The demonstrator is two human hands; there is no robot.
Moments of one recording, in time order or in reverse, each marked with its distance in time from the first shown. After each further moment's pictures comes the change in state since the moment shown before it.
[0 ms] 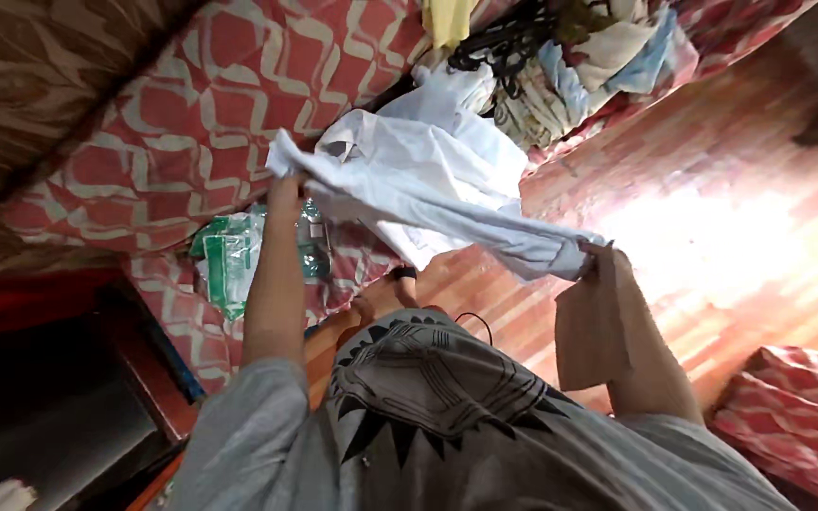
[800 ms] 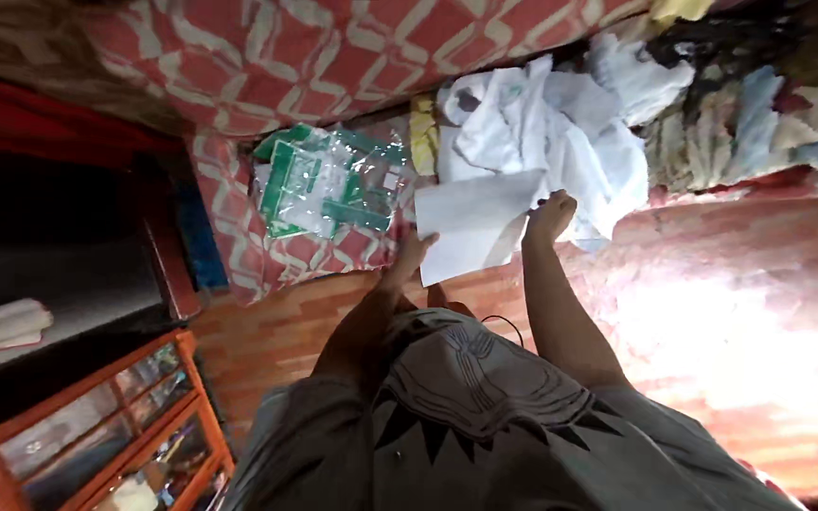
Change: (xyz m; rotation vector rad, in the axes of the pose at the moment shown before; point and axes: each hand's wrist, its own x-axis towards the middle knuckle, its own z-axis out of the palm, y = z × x) left_hand -0.104 -0.173 -0.018 0.164 -0.184 -0.229; right_hand 0.004 -0.011 0.301 -0.098 -0.034 -0.663
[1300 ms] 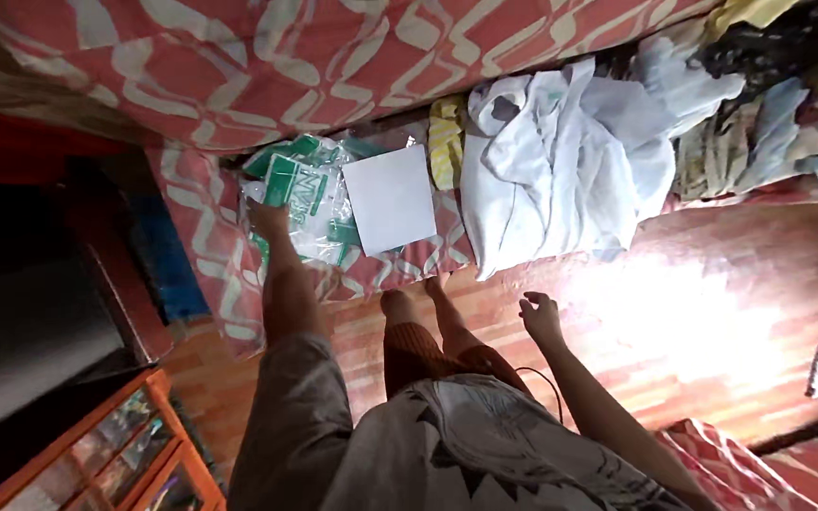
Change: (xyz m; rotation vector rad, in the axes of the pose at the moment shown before) left_hand 0.175 -0.083 -0.333 0.531 0.746 -0.380; right_hand -0.075 0.125 0.012 -0.553 -0.450 0.120
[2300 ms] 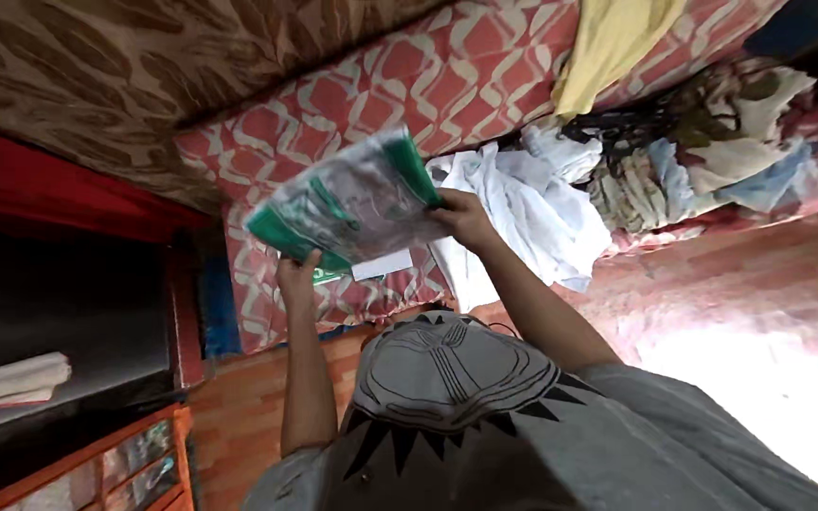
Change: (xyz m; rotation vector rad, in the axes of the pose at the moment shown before) left_hand -0.380 0.022 -0.144 -0.966 0.060 0.593; right_hand -0.113 -0.179 -0.150 0.618 -0.266 -1.310
